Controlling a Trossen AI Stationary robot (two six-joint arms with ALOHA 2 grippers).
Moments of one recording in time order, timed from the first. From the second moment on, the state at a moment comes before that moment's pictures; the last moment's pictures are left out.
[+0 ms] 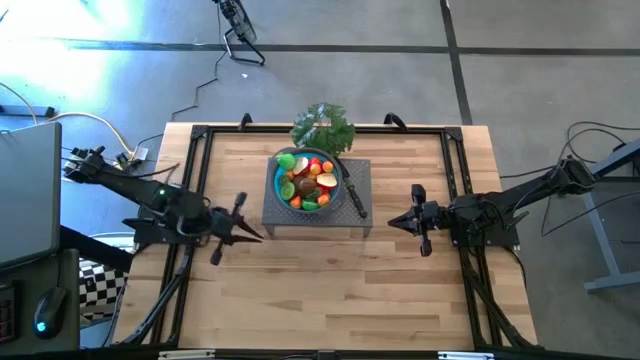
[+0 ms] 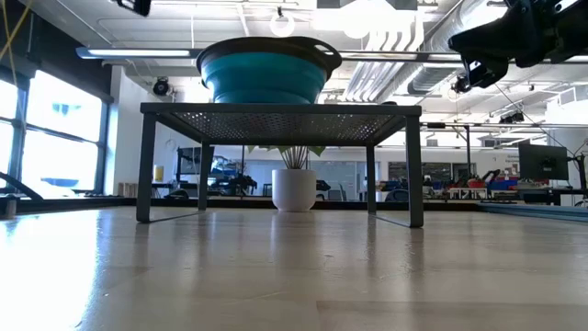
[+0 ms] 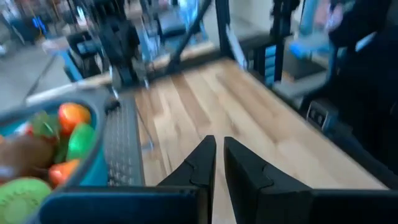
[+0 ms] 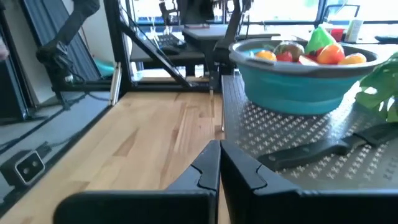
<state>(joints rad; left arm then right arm) -0.39 0.73 0.62 -0.12 -0.11 0.15 0.31 0.62 0.22 0.32 0.23 0.06</state>
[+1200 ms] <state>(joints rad) -0.39 0.01 0.30 -0.27 0.12 0.19 0.31 0.59 0.21 0.32 0.23 0.08</state>
